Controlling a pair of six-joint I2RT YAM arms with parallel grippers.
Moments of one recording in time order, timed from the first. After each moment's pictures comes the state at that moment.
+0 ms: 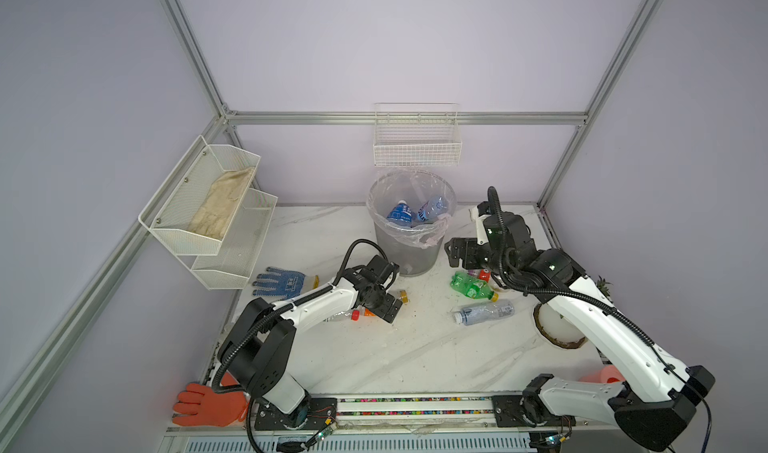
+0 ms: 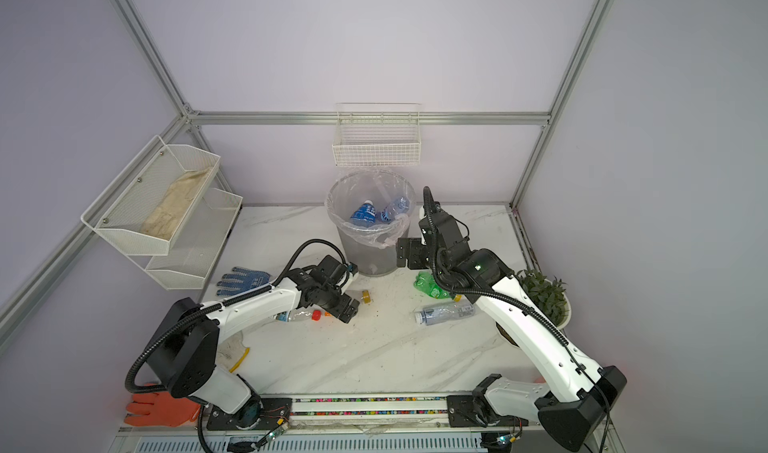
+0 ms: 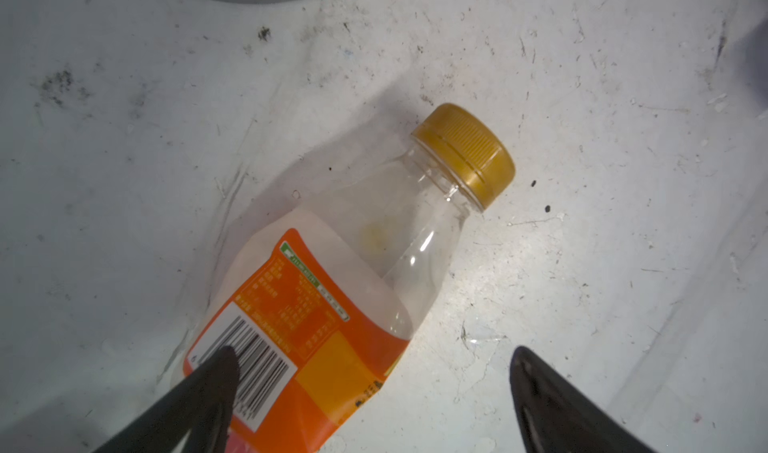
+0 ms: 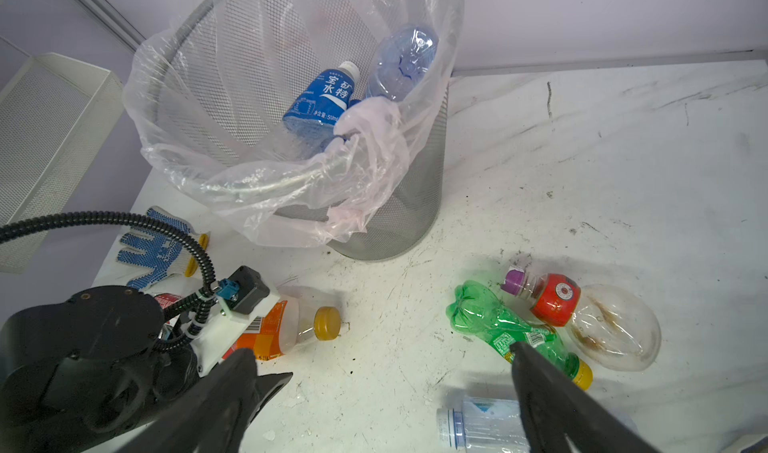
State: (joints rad) left arm -0.65 1.60 1.03 -0.62 -0.01 -0.07; right arm 0.63 1.23 1.38 -0.80 0.18 0.46
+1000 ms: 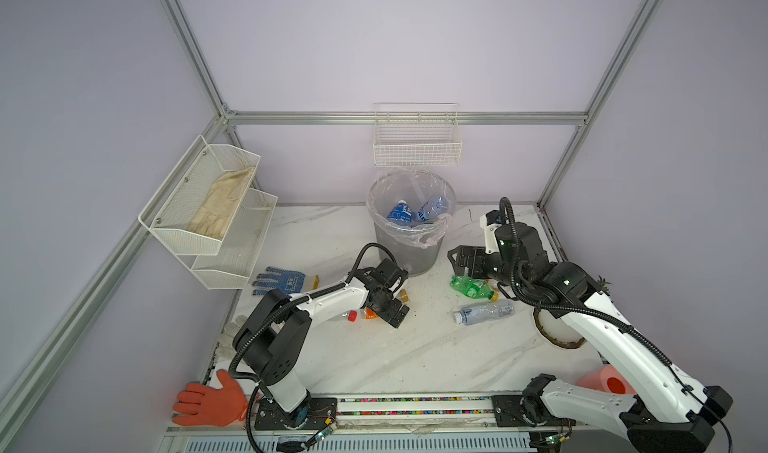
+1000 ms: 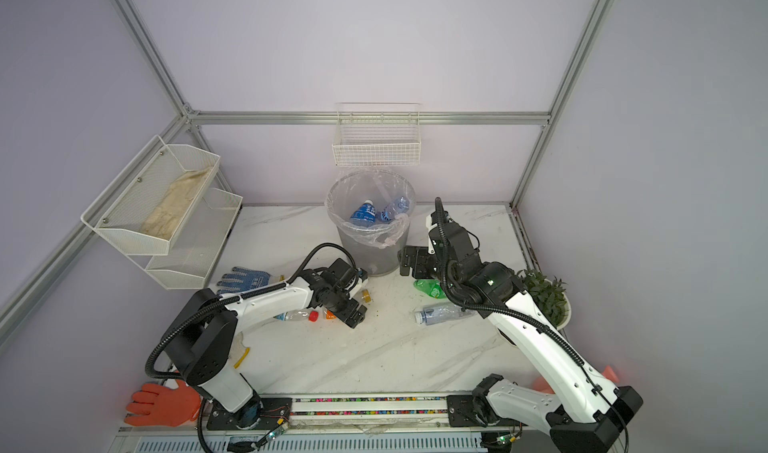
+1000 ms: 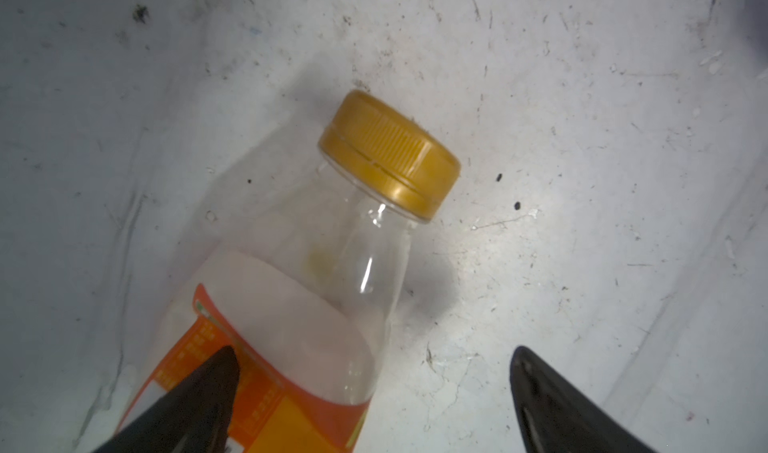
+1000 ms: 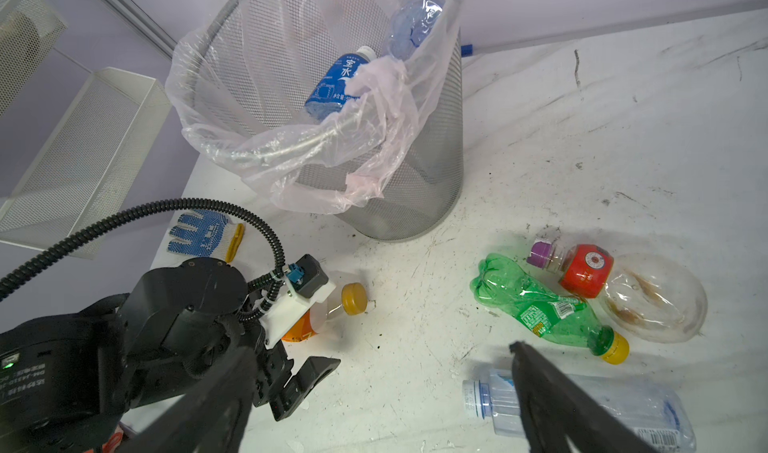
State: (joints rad) left arm -0.70 1.67 1.05 -0.61 0.05 -0.07; right arm 0.63 1.12 1.30 -0.79 0.10 0.54
